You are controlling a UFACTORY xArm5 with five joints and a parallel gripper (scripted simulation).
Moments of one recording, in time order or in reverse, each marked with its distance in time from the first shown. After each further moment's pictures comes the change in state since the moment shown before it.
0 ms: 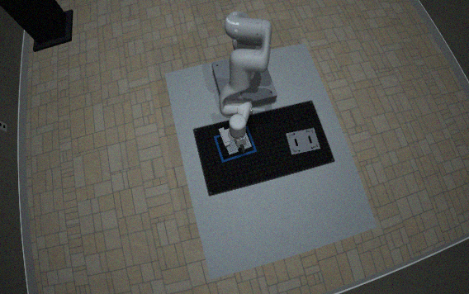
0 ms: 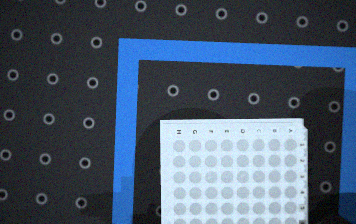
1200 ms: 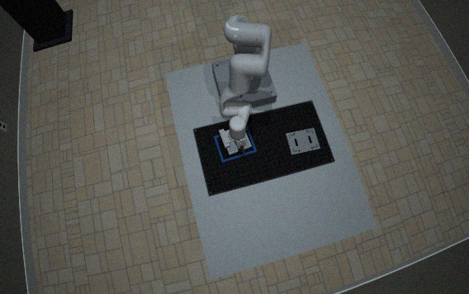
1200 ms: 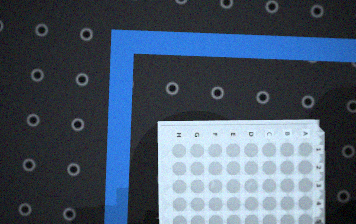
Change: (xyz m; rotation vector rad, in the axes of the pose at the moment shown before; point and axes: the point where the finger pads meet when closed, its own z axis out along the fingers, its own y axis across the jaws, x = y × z) arm 0.000 0.000 0.018 0.000 0.000 0.000
